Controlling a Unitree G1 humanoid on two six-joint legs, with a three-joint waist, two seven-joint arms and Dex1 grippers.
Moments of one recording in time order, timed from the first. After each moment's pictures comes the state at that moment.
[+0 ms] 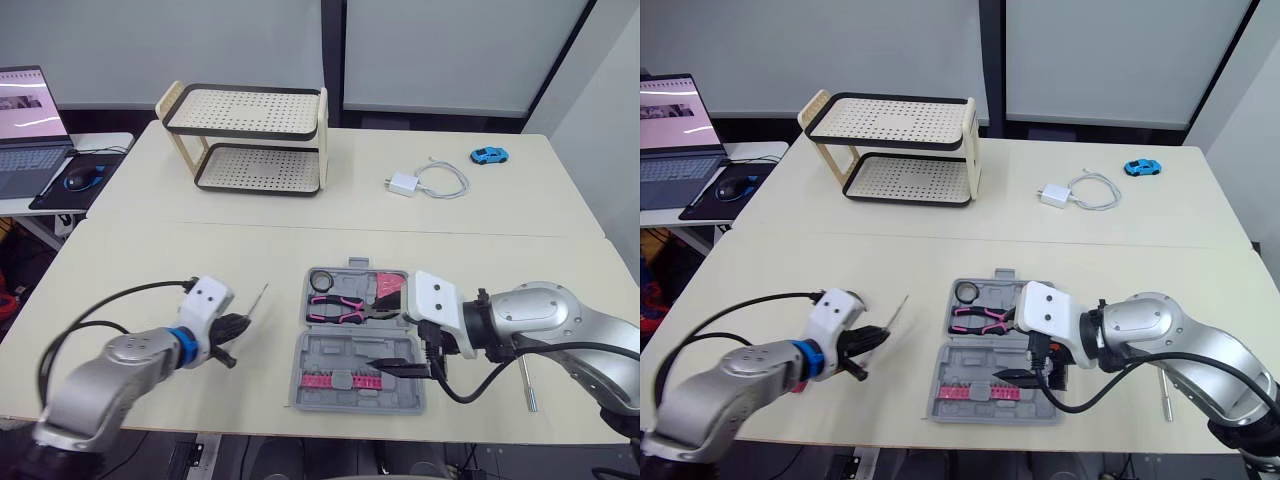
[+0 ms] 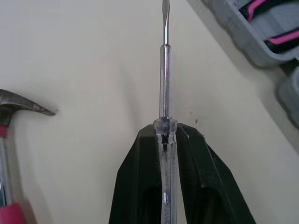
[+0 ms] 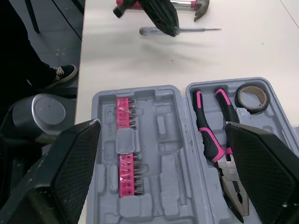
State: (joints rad) left arm 0.00 0.76 -0.04 -0.37 -0.47 0.84 -0.41; right arm -0.44 -0.86 0.31 -0.77 0.57 0.94 0.79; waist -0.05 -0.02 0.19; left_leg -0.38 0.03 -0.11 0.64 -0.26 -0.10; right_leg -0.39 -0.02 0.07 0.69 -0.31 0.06
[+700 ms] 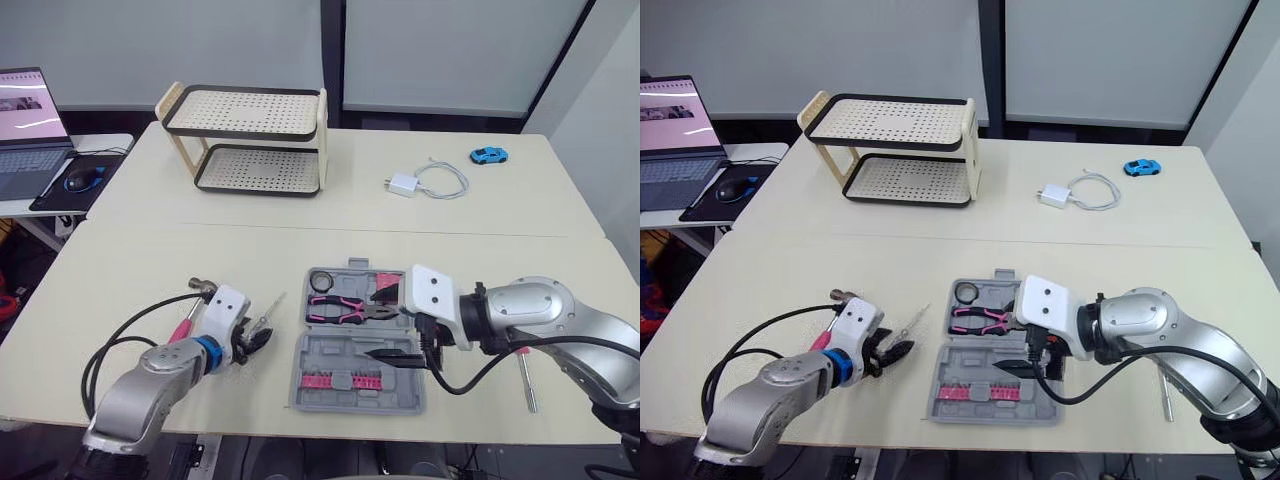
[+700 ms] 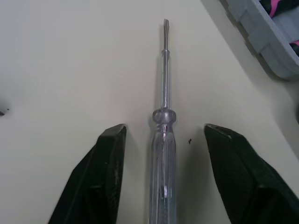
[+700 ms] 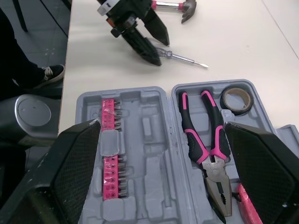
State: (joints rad) left arm 0.06 0.65 0.01 -0.35 -0.37 0.82 -0.43; right arm -0.44 -0.84 0.28 -0.75 0.53 0.93 0.80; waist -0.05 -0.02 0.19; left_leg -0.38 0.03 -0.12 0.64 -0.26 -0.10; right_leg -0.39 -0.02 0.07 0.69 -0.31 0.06
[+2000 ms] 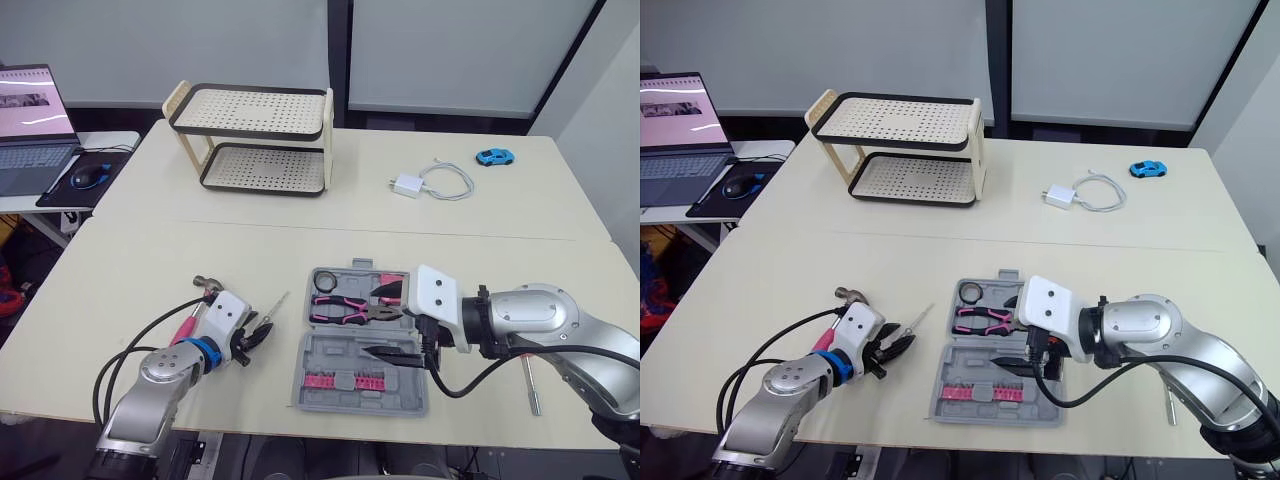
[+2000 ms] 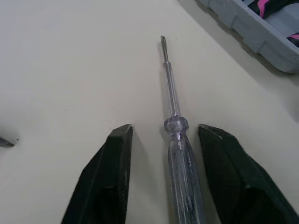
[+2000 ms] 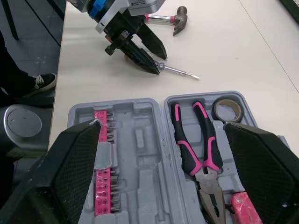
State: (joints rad) left arm 0.03 0.55 -0.03 -0.12 -0.17 0.41 -0.60; right arm -0.37 -0.82 0.27 -0.77 0.50 0.89 0.77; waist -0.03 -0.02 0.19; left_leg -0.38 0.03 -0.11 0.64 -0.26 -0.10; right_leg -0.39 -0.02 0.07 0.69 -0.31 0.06
